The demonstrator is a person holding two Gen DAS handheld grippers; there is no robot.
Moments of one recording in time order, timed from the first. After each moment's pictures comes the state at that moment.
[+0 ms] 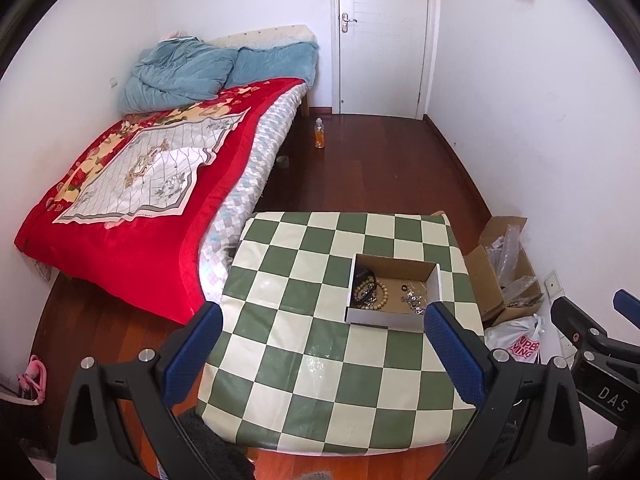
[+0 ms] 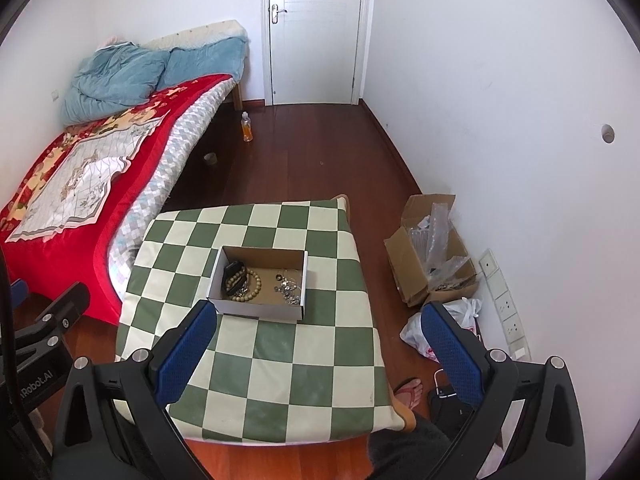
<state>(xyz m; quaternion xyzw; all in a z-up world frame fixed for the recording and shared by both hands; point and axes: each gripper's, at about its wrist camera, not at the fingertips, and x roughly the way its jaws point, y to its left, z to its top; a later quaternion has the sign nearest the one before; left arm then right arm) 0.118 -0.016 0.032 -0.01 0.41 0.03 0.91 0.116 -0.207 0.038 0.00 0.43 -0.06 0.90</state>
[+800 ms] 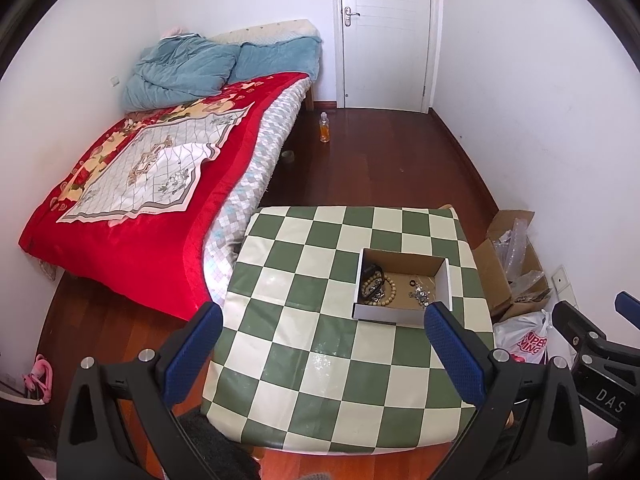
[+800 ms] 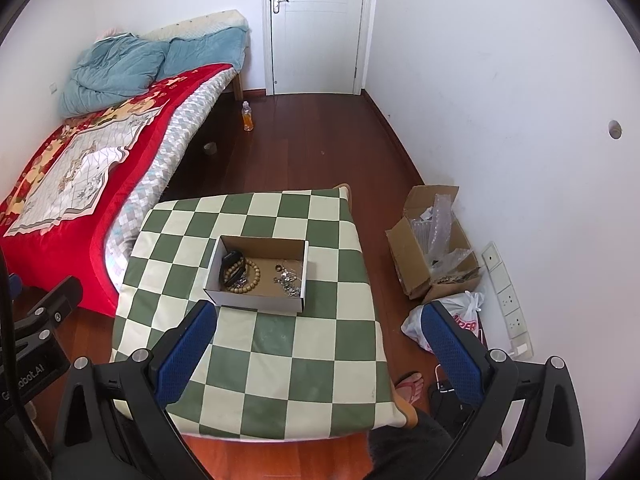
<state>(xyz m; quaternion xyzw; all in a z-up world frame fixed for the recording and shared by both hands) 0.124 -0.013 0.025 0.00 0.42 0.04 0.91 0.124 -0.206 0.024 0.00 0.44 -0.06 0.89</state>
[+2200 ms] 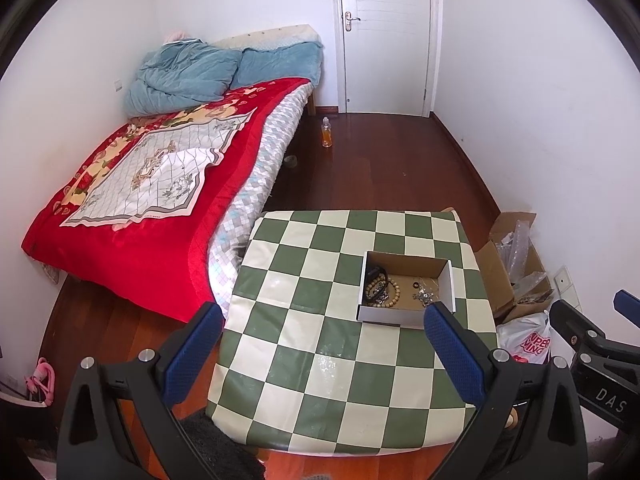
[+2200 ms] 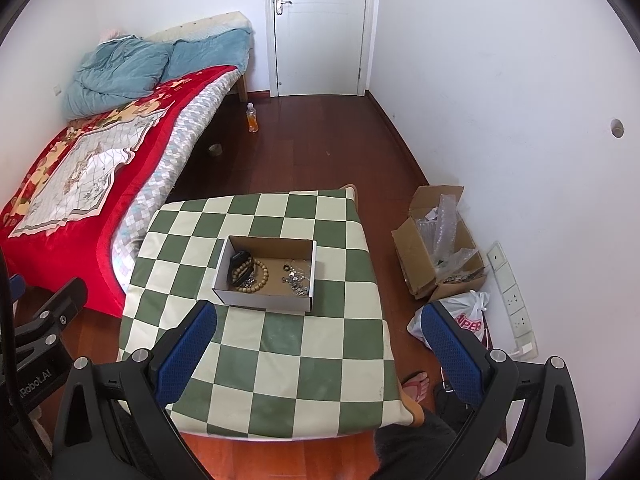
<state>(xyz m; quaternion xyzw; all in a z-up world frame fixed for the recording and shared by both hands) 0.118 -0.010 0.027 0.01 0.41 0.04 0.91 0.119 -0.200 0.029 0.00 0.44 -0.05 0.90</state>
